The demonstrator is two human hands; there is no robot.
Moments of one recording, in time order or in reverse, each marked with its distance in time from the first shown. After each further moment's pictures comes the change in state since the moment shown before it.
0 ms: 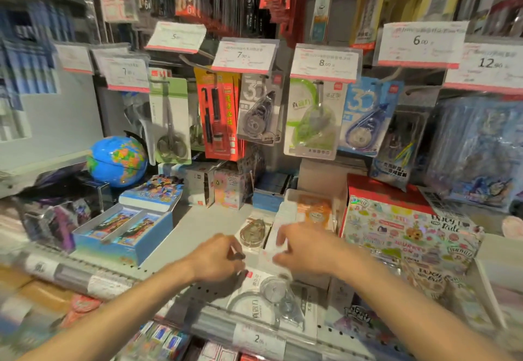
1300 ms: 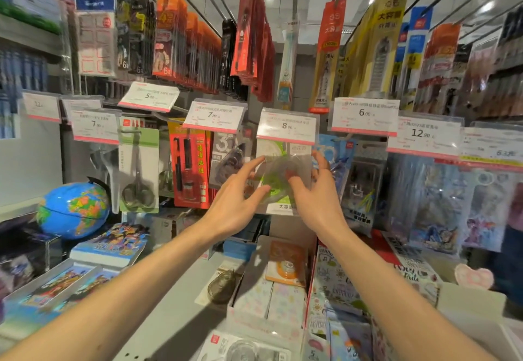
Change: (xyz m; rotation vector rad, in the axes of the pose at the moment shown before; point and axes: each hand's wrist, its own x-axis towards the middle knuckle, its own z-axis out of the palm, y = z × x) left_hand 0.043 0.137 -0.112 -0.410 0.575 0.492; right_hand 0.023 0.037 -0.106 1.006 0.936 -0.044
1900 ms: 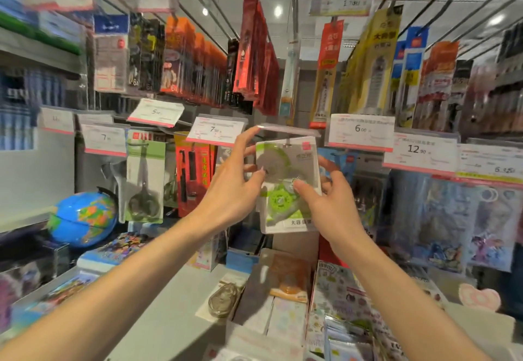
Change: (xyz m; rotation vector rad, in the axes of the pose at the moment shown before) left_hand 0.004 0.056 -0.029 -0.124 0.116 0.079; right_hand -0.008 -0.021 -0.028 0.104 -0.046 -0.004
